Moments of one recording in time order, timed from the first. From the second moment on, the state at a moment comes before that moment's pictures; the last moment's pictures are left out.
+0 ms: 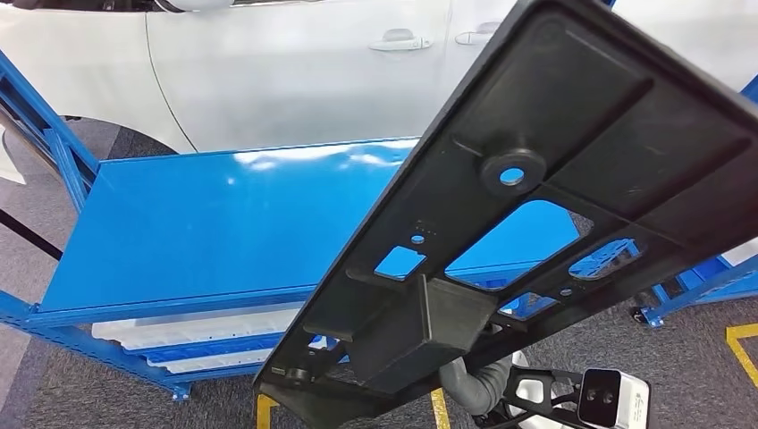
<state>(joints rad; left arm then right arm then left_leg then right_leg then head) -0.11 -0.05 1.21 -0.22 -1.08 -0.01 -0.14 -0.17 -0.17 0.62 -1.94 -0.29 0.27 -0.66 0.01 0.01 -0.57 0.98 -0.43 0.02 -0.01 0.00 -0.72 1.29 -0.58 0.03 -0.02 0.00</state>
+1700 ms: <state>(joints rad) -0.10 -0.06 1.23 -0.22 -1.05 0.03 -0.09 -0.21 -0.29 0.56 -1.94 -0.37 0.29 -0.66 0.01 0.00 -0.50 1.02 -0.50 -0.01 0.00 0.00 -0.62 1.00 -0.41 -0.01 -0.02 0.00</state>
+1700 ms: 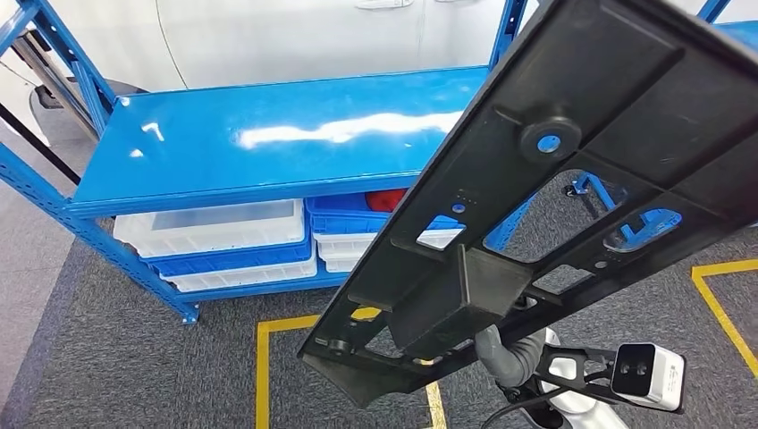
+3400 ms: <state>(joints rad) -0.10 -0.07 1.24 -0.22 -1.04 0.11 -0.12 -0.01 -0.15 0.48 -2.03 -0.12 0.38 -0.66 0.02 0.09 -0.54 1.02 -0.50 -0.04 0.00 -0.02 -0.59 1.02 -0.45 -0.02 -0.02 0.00</state>
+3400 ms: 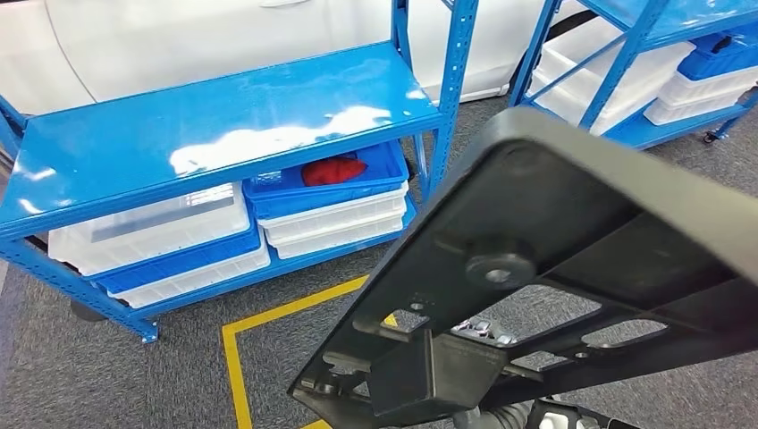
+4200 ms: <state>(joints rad) -0.10 -0.01 1.21 -0.22 -1.08 0.08 -0.14 -0.01 -0.06 0.48 -2.08 -0.06 0.34 -0.66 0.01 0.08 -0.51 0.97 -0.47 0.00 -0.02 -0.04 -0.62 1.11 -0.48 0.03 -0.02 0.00</state>
